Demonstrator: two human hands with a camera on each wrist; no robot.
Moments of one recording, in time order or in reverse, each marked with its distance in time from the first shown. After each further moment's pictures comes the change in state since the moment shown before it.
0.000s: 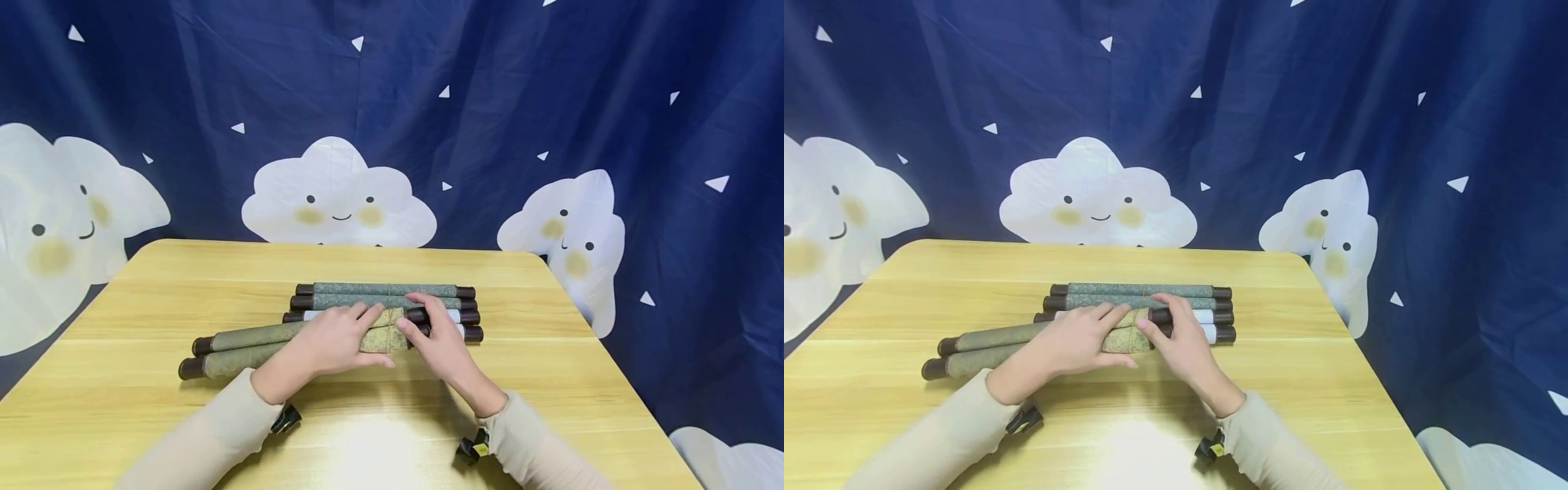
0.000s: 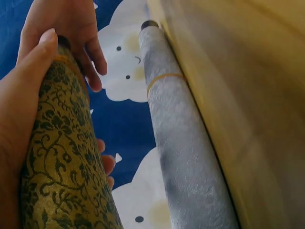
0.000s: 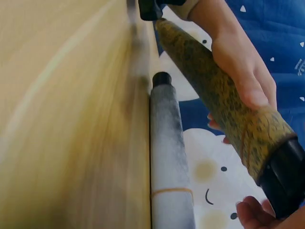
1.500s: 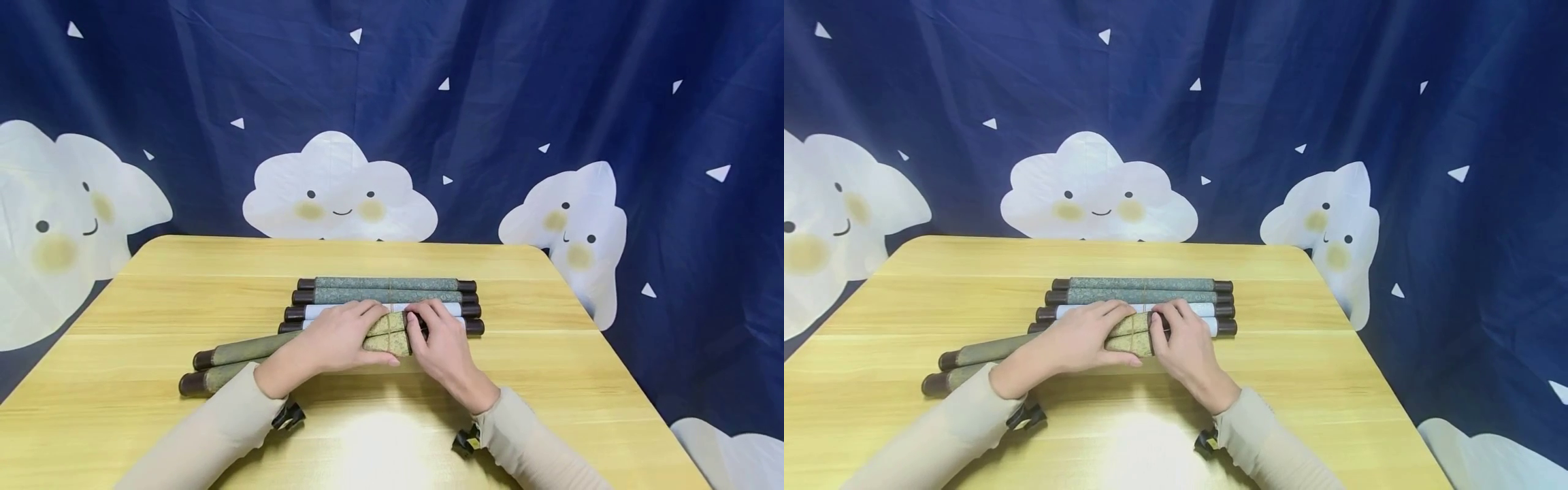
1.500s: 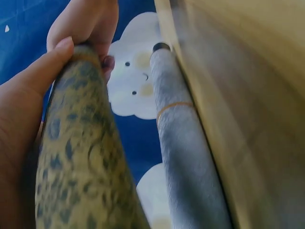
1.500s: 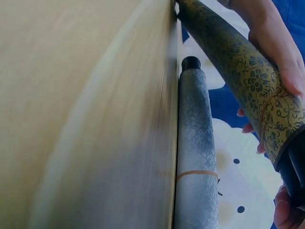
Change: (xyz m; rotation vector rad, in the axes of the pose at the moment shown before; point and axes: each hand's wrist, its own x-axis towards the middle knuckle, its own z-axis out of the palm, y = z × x) left_hand 0.002 0.011 -0.005 -0.130 -0.129 -0.107; right_hand -0.006 0.015 0.015 -0.342 0.263 -0.300
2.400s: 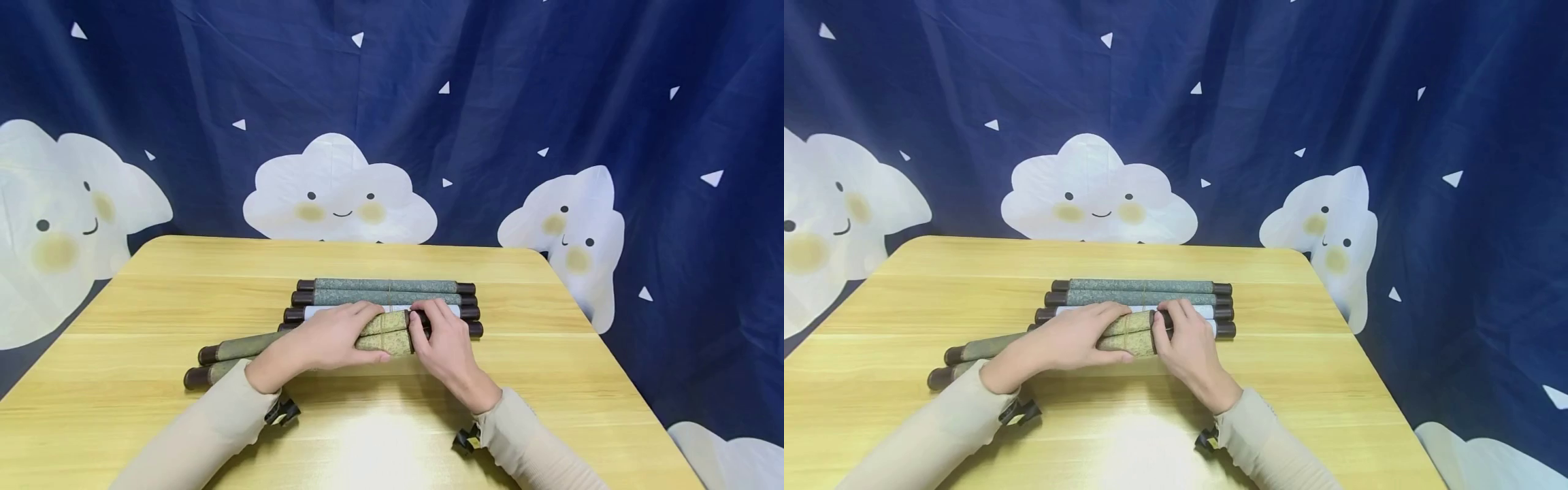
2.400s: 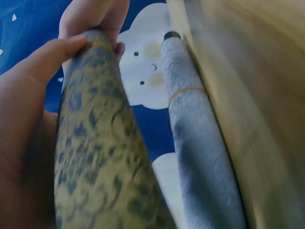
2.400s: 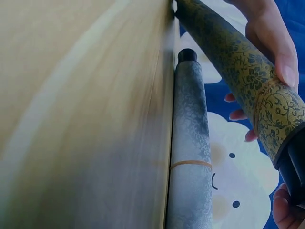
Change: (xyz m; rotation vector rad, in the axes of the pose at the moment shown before) left_hand -0.003 -0.007 -0.011 -0.096 -0.175 -0.042; right_hand 0.002 0.002 -0.004 0.002 0.020 -0.005
